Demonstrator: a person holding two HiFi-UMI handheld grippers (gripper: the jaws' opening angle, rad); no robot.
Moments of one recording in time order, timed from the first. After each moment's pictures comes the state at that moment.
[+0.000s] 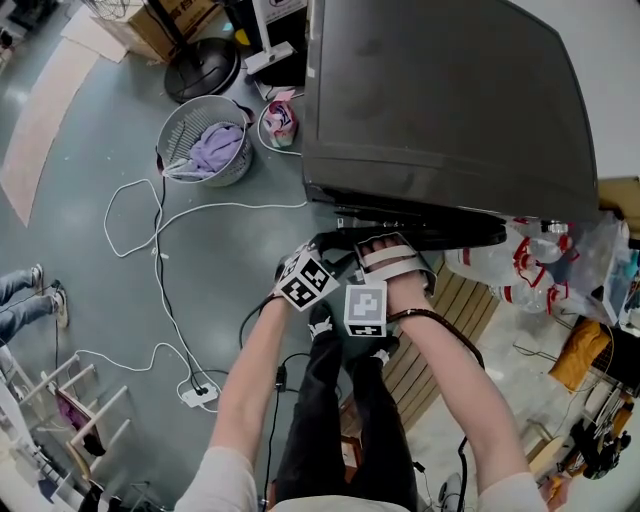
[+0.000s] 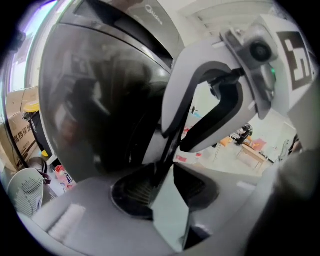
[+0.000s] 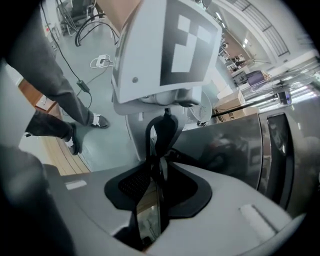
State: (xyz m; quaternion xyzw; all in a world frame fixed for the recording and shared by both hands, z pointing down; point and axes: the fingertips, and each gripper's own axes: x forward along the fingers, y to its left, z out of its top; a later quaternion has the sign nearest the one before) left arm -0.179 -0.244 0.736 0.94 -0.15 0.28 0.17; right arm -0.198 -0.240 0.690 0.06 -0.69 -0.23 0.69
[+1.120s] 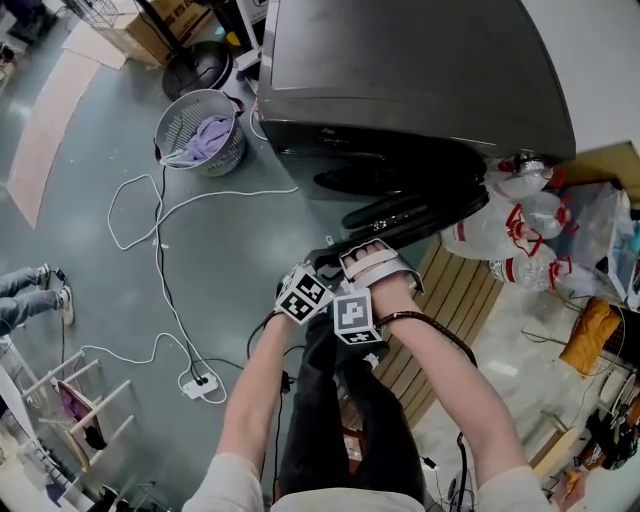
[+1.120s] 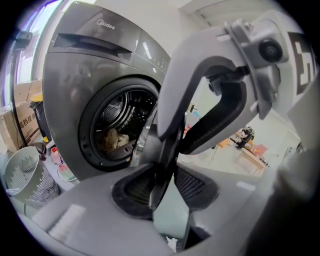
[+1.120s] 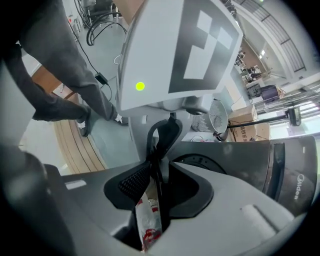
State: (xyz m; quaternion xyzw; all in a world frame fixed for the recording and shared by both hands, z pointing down) left arm -0.148 -0.119 0.739 0.92 -0.16 0.28 0.20; right arm -0.172 -0.112 0.697 -0.02 -0.68 -0.26 0.69
